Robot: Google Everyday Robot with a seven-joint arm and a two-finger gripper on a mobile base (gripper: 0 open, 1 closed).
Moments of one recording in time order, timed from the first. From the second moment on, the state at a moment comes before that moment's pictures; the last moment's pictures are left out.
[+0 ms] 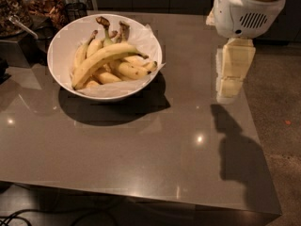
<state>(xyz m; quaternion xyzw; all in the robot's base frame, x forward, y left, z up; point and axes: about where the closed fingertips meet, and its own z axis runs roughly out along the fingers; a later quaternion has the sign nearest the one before) 0.478 -0.137 0.994 -0.68 0.72 -0.07 0.12</state>
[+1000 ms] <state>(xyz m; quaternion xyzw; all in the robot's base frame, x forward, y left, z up) 0.486 -0.026 1.021 -0.76 0.63 -0.15 0.12</state>
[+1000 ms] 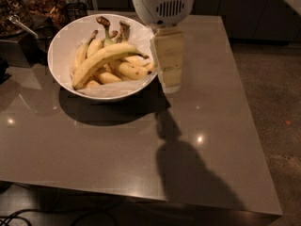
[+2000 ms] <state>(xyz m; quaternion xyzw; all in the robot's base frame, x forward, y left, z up) 0.523 0.018 1.022 -0.76 0.62 -0.11 0.16</state>
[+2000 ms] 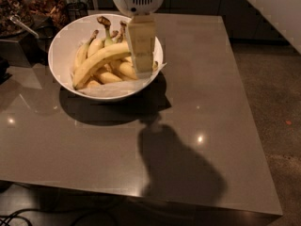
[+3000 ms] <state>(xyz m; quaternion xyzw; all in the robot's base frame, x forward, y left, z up) 0.578 0.096 0.999 -0.79 0.59 -0.09 0.14</state>
